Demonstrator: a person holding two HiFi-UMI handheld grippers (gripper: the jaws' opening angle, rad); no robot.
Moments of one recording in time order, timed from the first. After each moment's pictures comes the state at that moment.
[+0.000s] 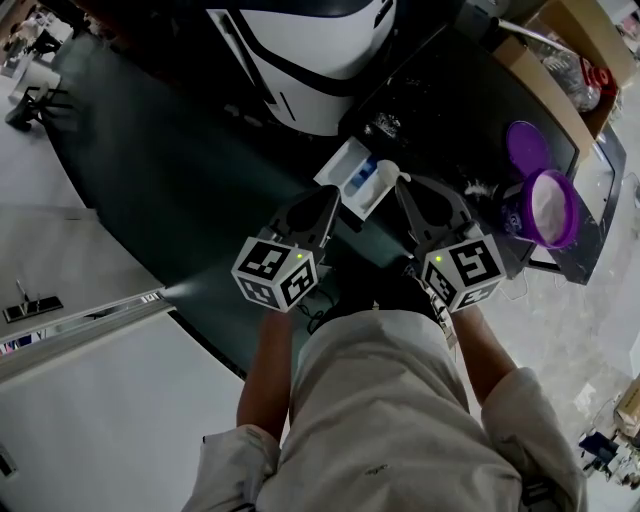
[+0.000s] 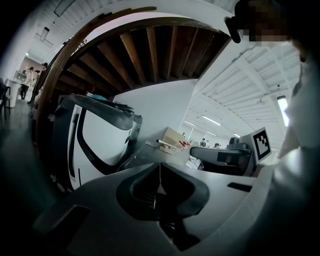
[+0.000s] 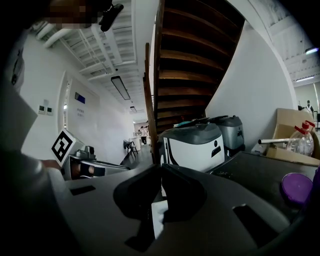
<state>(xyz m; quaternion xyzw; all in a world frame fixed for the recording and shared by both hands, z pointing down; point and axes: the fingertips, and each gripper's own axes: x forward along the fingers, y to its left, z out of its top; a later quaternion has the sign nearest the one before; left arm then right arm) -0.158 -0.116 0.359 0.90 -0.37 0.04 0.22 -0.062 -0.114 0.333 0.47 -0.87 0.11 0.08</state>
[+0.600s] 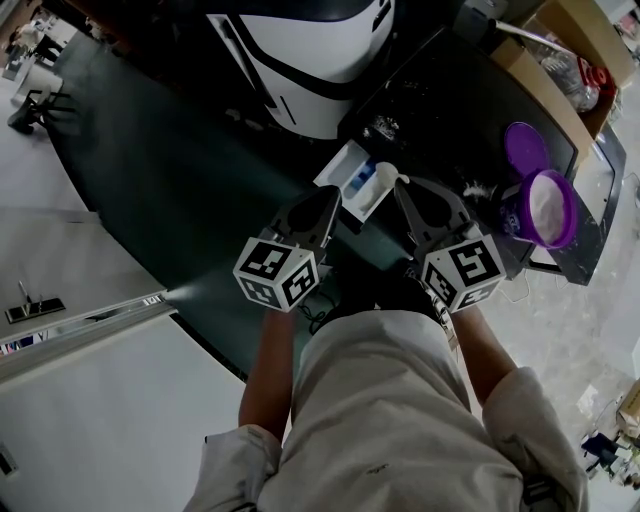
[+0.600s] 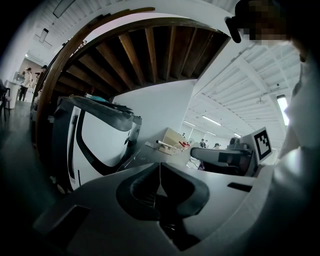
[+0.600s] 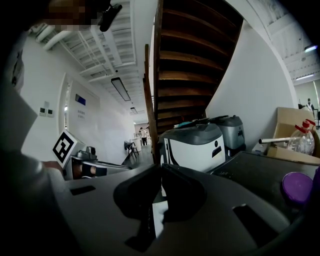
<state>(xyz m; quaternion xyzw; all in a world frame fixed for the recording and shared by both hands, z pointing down) -0.154 -0.117 0.355 0.90 -0.37 0.04 0.22 -0.061 -0.113 0.329 0.46 -0.88 0.12 0.07</state>
